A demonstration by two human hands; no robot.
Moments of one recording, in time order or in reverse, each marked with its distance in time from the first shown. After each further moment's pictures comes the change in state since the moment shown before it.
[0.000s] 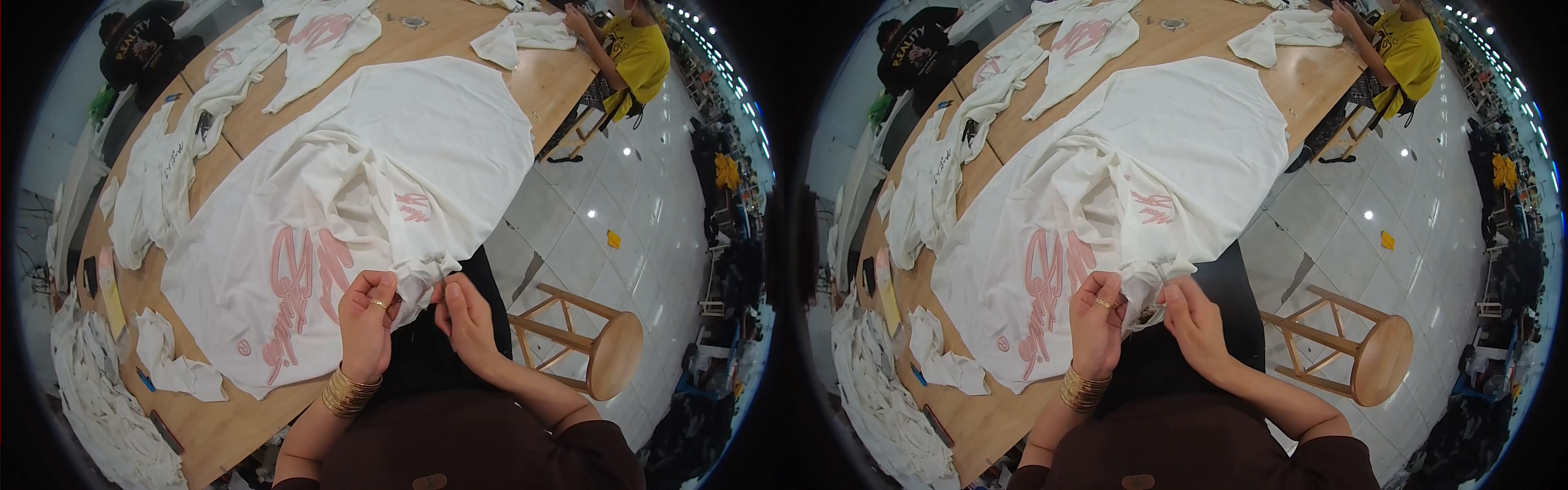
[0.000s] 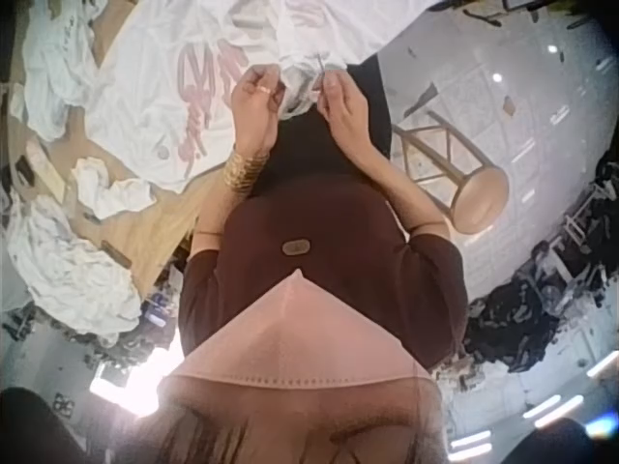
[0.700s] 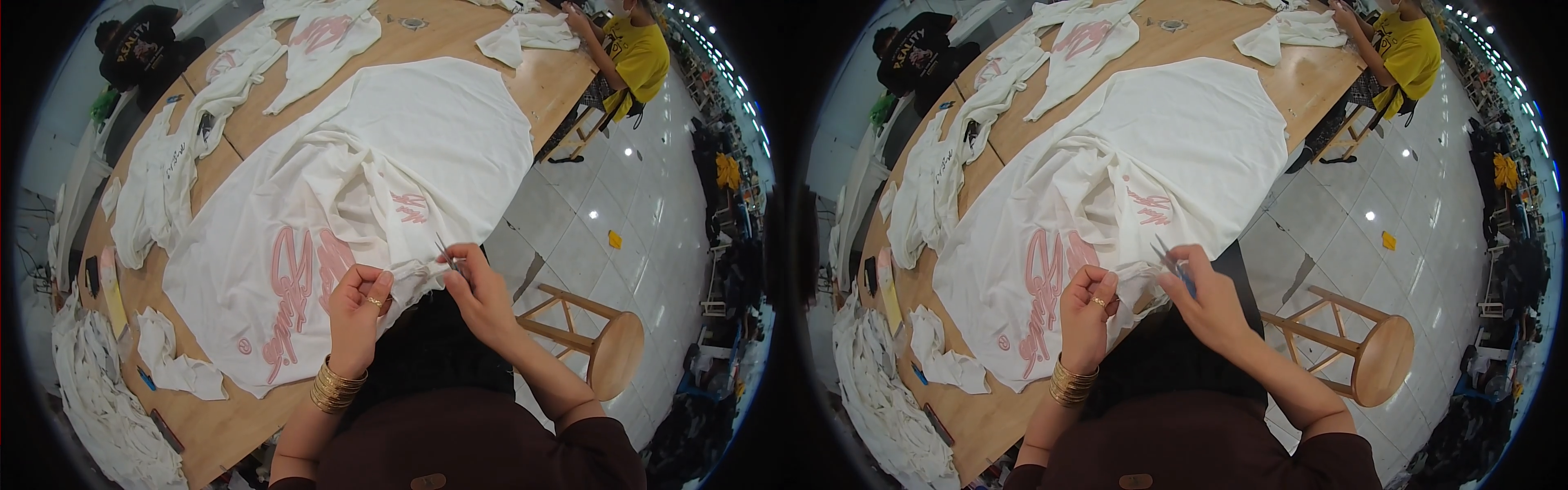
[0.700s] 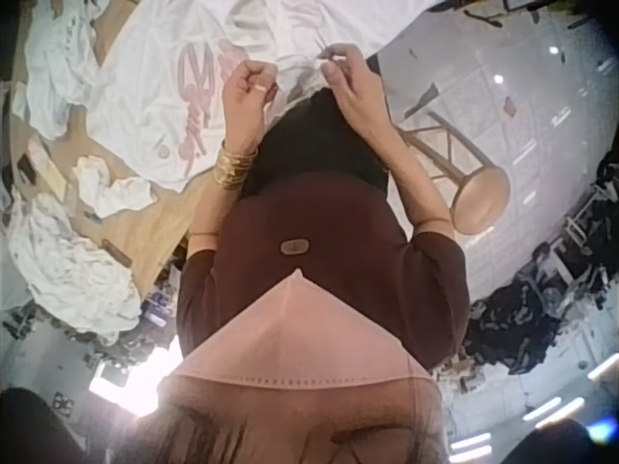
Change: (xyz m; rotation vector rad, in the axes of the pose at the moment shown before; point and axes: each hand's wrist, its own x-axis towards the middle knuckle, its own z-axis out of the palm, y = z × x) left_hand 0.005 0.009 -0.012 0.288 -0.080 0.083; right_hand 0.015 -0.035 -0.020 -0.560 0.024 -0.235
